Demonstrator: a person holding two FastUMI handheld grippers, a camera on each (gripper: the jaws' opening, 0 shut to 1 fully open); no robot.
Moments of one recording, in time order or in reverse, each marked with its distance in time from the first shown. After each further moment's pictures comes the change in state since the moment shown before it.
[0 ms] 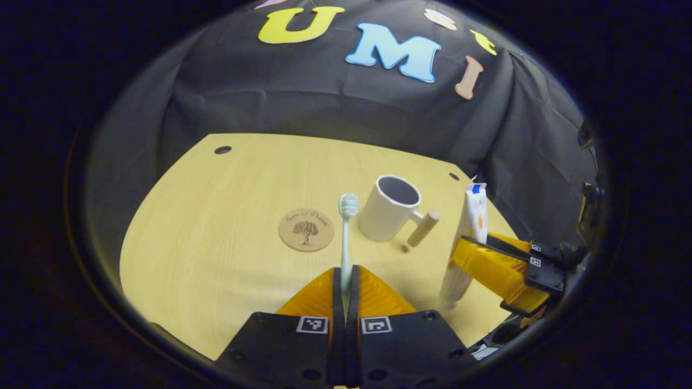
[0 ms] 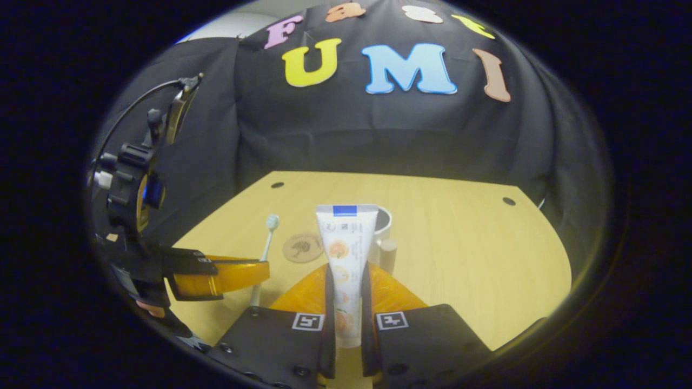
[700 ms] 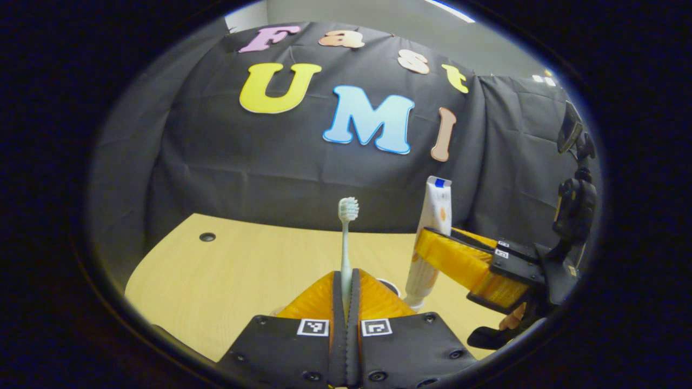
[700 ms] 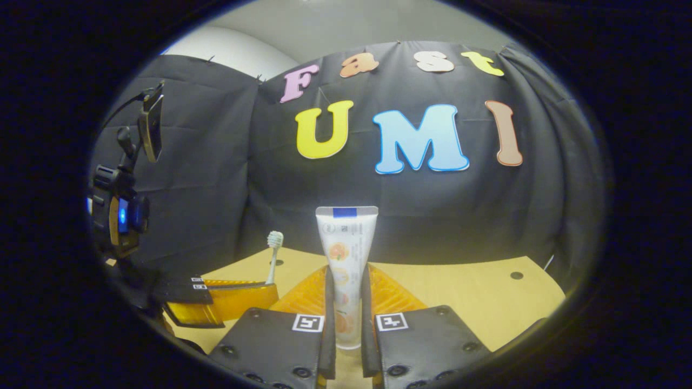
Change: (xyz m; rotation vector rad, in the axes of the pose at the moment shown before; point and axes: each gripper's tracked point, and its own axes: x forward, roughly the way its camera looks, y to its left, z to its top) left arm -0.001 -0.036 0.135 0.107 -0.435 -0.105; right arm 0.029 -0.014 0.126 -0.057 -0.389 0.027
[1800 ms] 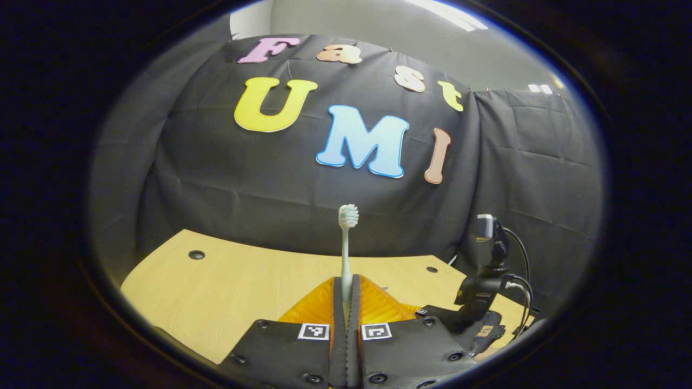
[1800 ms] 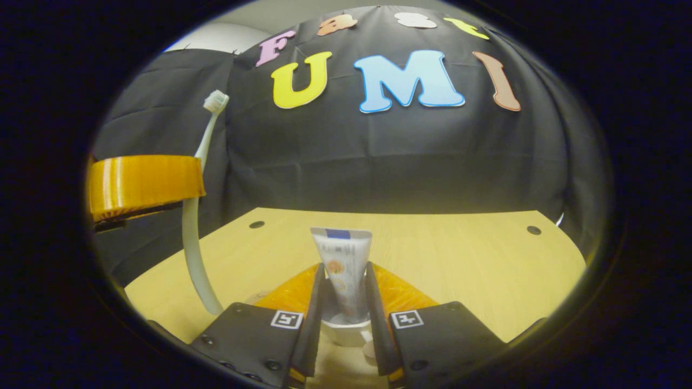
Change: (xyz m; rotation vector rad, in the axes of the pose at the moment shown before) left arm 0.019 -0.007 0.028 -0.030 -0.067 -0.026; right arm 0.045 -0.017 -0.117 0.061 0.234 -0.029
